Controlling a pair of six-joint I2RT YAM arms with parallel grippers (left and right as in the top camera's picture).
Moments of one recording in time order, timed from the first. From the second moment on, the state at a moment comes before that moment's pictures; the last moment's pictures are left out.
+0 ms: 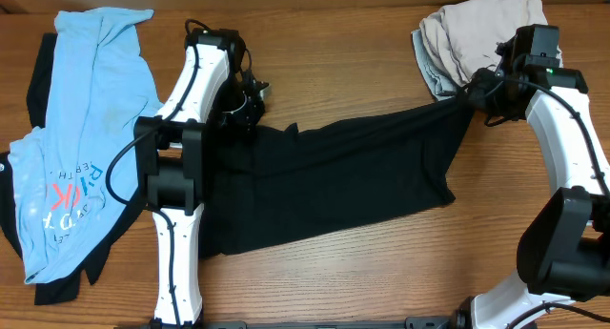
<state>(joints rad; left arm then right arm) -0.15 2.48 2.14 -1.46 0.25 0.26 -0.17 1.82 1.48 -0.78 -0.12 0.23</state>
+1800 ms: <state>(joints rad) -0.12 2.49 3.09 -1.69 0.16 0.14 -0.17 1.82 1.70 -0.85 -0.27 0.10</state>
